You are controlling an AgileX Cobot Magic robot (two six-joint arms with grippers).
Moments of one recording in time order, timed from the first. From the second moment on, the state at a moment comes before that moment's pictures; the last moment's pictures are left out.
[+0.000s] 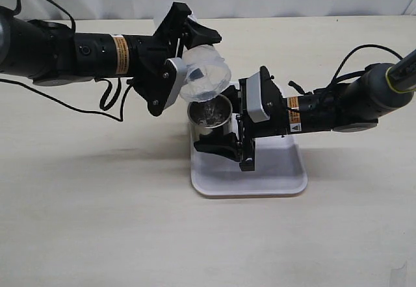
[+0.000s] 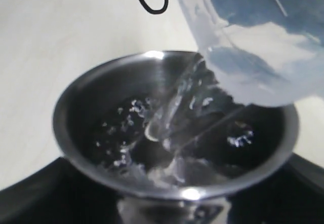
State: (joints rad) left arm -0.42 1.96 -1.05 1.08 -0.68 0.96; right arm 0.20 2.20 -0.99 -1.38 -1.14 0.34
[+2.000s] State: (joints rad) left arm -0.43 1.96 -1.05 1.00 -0.72 1.13; right arm 0.20 2.23 -0.99 -1.31 -1.17 0.34
